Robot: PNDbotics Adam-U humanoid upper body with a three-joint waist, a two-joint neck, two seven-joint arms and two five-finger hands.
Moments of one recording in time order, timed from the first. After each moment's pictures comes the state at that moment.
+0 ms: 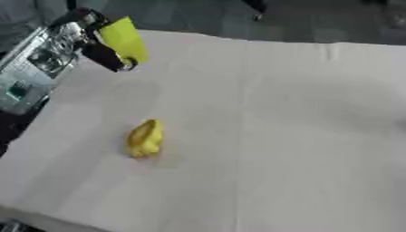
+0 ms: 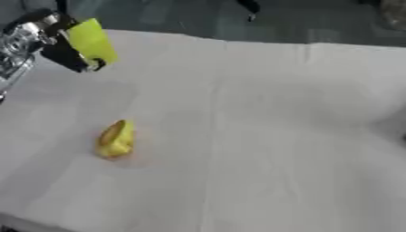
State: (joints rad) left arm -0.70 0.88 -0.29 -1.72 -0.24 0.90 -0.27; right arm -0.61 -0.75 -0.13 -1.62 -0.26 0.39 -0.13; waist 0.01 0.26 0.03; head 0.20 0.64
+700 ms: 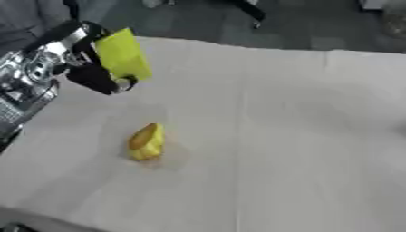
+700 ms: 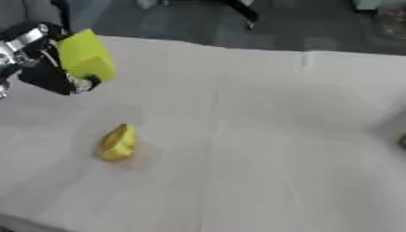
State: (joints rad) left arm -0.57 0.91 -0.27 -1.98 -0.11 0.88 -0.07; right arm -0.61 -0.75 -0.13 -1.62 -0.26 0.39 -0.14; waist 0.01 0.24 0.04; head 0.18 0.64
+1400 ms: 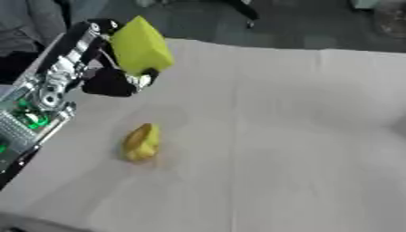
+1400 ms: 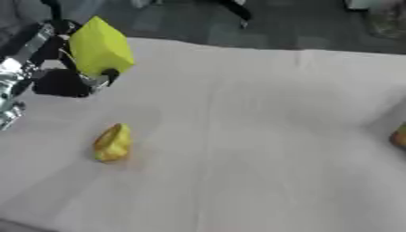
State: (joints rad) left arm -0.56 0.78 -0.33 -1.98 -0.03 0.65 0.18; right arm -0.61 -0.75 -0.13 -1.63 -0.26 0.39 -0.15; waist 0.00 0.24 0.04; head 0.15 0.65
